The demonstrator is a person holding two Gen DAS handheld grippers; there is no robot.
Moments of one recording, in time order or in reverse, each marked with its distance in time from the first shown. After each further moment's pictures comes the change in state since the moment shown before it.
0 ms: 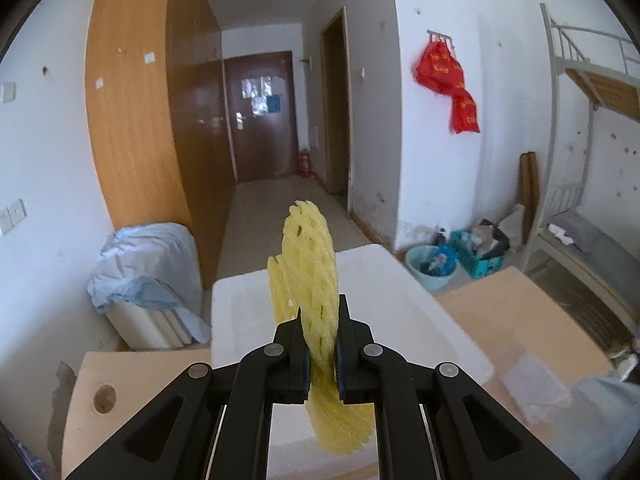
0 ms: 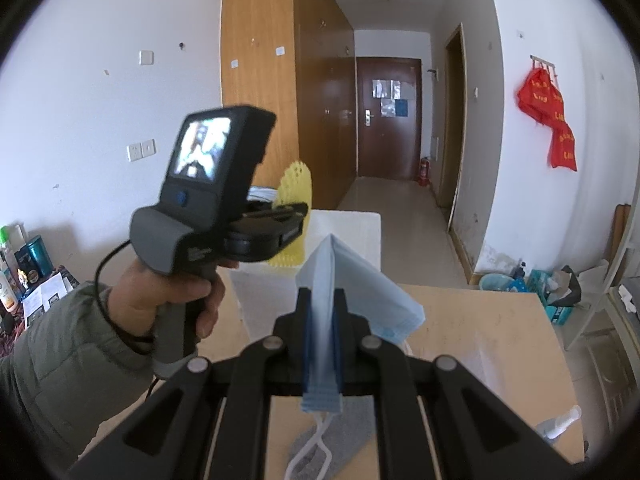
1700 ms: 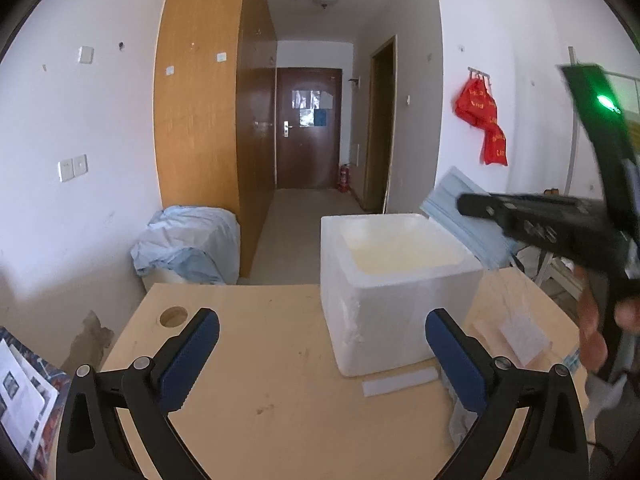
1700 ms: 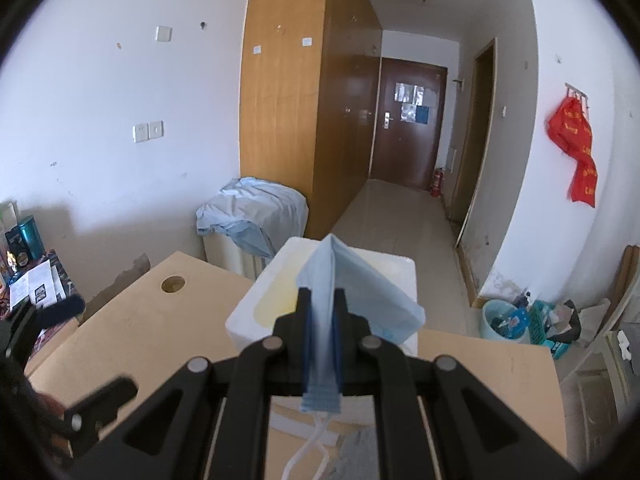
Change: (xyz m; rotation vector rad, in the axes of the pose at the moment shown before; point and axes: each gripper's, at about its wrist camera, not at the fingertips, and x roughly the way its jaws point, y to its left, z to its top) left arm -0.155 0.059 -0.098 -0.148 -0.059 0.086; right arm 0.067 0.022 0.058 -0.111 0.029 0.018
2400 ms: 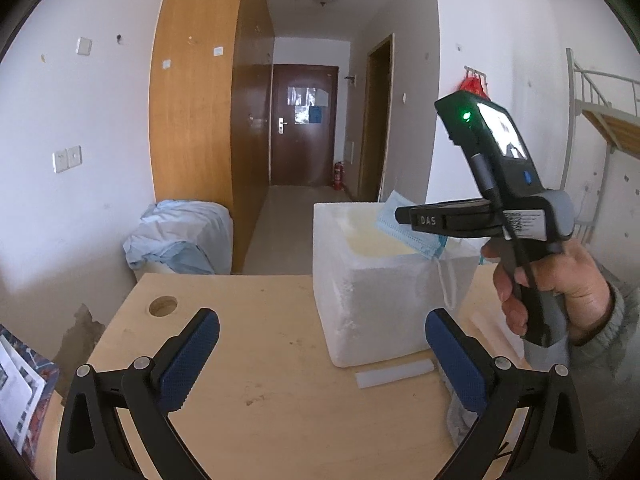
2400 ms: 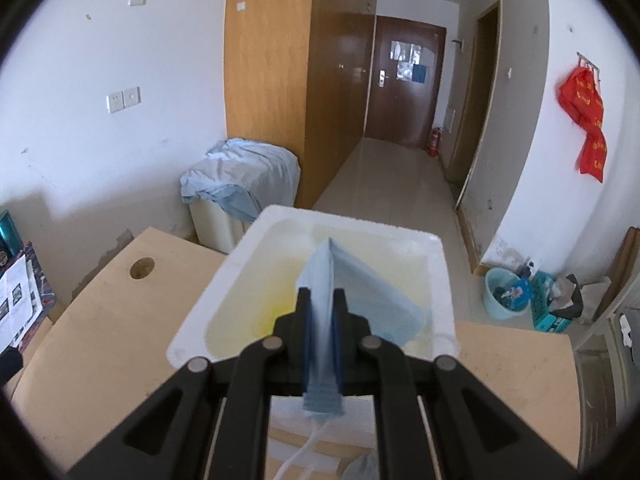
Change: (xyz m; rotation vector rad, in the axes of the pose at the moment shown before) left arm 0.005 0.000 -0.012 -0.015 0.015 -0.035; right arm 0.082 -0.011 -0.002 0.023 0.162 -0.028
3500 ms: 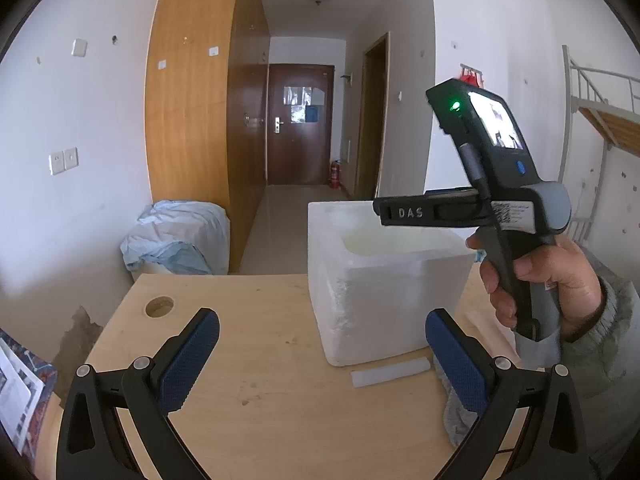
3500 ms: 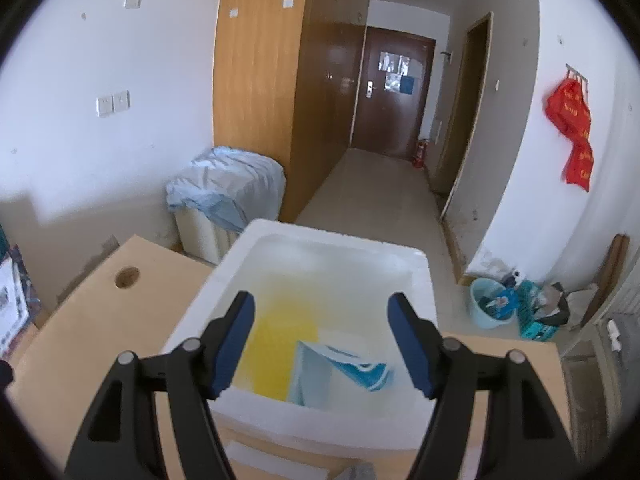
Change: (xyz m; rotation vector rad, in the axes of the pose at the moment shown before) left arm 0.002 -0.003 -0.001 0.013 0.004 -0.009; right arm -0.007 0.002 0.010 0.003 -0.049 -0.045
